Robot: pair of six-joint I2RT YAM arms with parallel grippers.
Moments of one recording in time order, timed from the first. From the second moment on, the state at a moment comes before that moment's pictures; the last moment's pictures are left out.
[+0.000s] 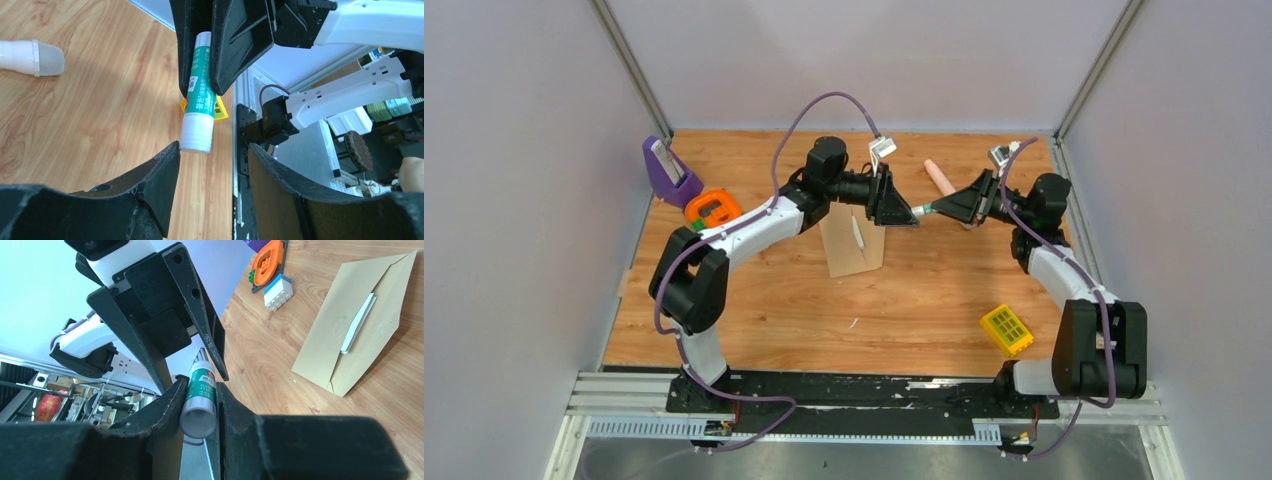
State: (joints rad) left arm -0.65 1.80 1.38 0.23 1.00 -0.49; right arm -0.04 1.36 0.76 0.64 -1.19 1.08
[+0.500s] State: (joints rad) left arm -0.65 1.81 1.38 0.23 0.99 -0.51; right arm -0.04 1.37 0.76 0.65 -1.21 1.10
